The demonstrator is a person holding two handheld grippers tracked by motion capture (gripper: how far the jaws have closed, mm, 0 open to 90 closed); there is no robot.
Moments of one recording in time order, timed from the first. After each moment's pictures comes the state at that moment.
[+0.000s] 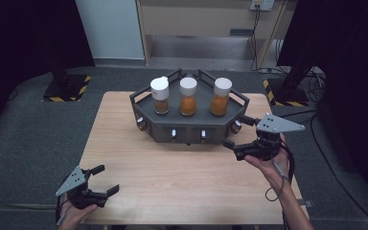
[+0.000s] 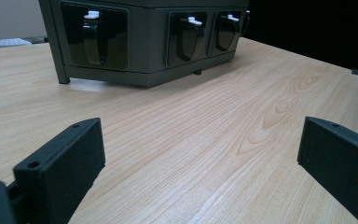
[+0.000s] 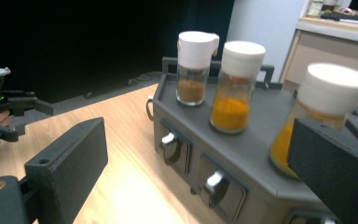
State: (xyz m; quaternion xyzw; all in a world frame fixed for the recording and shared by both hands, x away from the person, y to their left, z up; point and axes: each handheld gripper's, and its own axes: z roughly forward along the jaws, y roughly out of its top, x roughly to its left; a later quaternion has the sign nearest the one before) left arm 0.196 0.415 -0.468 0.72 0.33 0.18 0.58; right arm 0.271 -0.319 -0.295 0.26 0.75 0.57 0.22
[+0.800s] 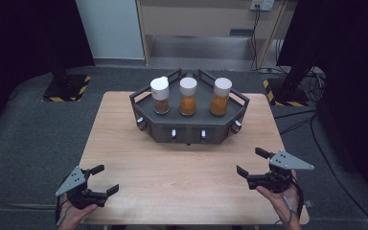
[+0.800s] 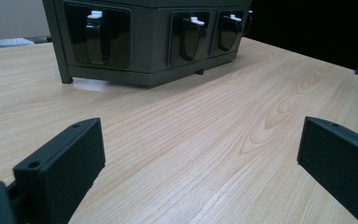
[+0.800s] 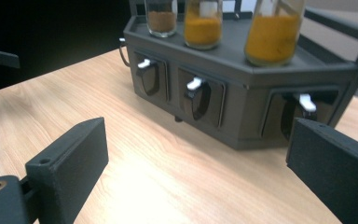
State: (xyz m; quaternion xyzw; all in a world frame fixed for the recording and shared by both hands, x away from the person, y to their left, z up) left arm 0.195 0.415 -0.468 0.72 0.33 0.19 0.58; right arm 0.216 -0.352 -0.375 0.34 0.74 0.54 0.22
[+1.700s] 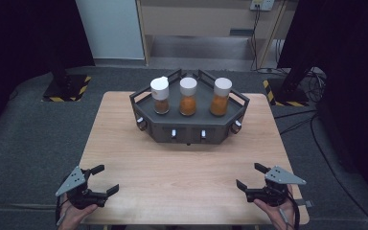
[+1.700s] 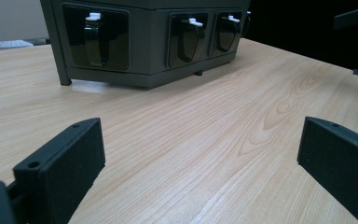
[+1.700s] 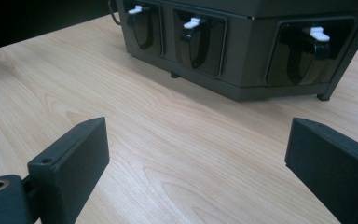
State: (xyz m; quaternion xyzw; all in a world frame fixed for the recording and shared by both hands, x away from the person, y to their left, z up) left arm 0.195 0.414 -0.468 0.72 0.33 0.19 0.58; right arm 0.203 -0.352 -0.415 0.35 0.75 0.51 0.22
